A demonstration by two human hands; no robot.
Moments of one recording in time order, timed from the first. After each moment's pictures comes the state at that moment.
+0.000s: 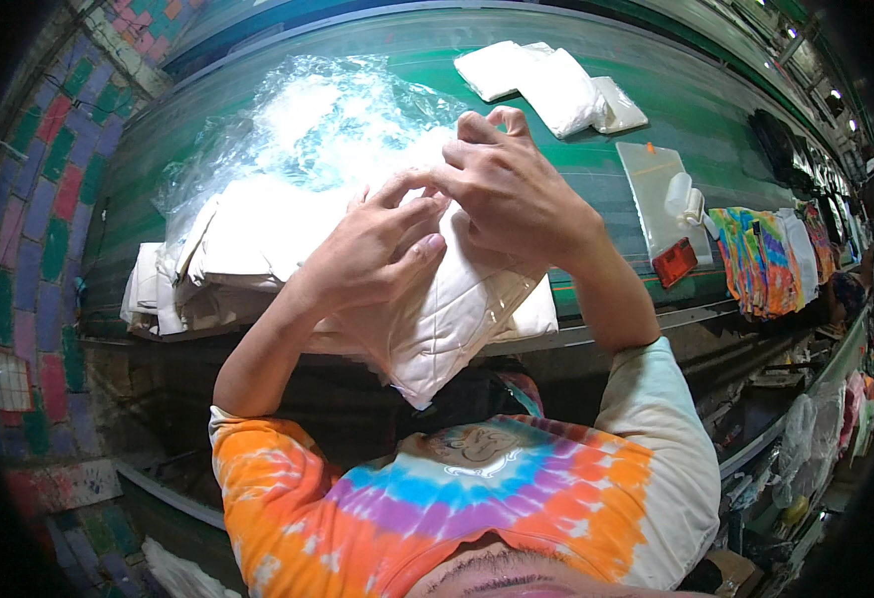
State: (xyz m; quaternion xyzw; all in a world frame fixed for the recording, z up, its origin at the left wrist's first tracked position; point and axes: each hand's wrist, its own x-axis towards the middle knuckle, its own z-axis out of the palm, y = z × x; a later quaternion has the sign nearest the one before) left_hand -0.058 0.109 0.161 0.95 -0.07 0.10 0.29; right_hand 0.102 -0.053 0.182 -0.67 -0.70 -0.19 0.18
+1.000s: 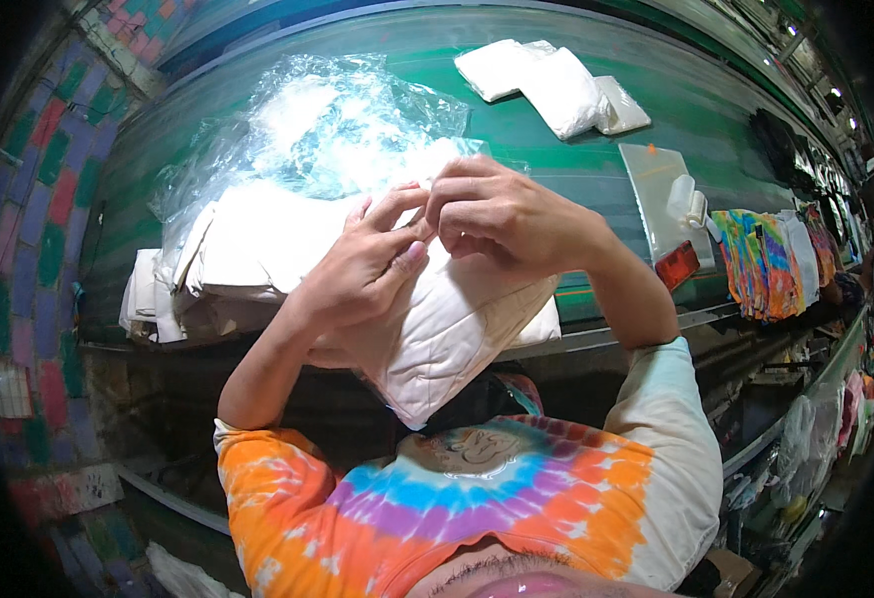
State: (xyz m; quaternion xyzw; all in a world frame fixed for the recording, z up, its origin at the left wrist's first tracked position) left_hand -0.061 0.126 0.147 0.94 -0.08 0.09 0.32; right_hand 0.124 -0.046 0.177 -0.49 -0.81 0.01 0.32
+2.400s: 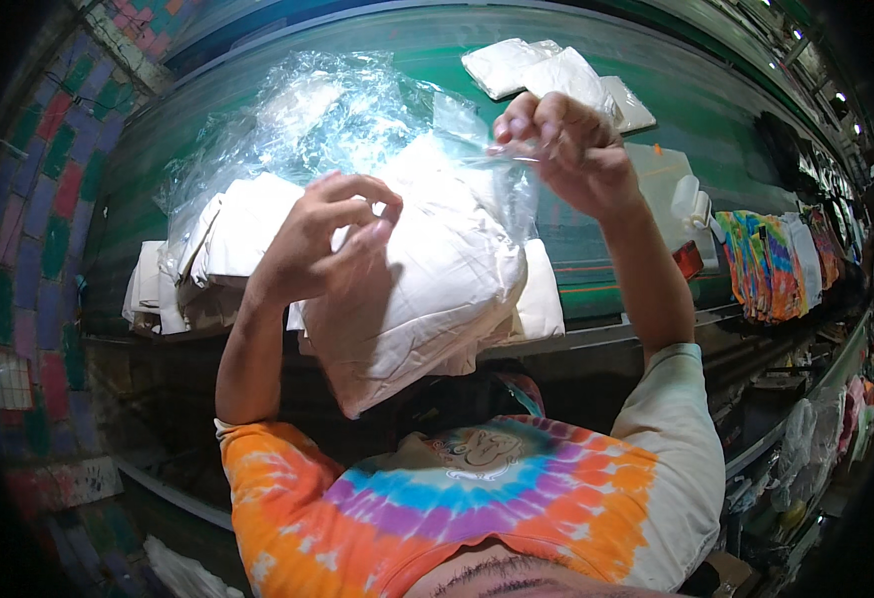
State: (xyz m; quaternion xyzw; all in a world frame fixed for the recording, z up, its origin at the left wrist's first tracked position) left_hand -0.073 0.167 0.171 0.92 -0.12 0.13 0.34; right_hand 0.183 -0.055 0.153 -0.20 -0.56 0.42 0.69
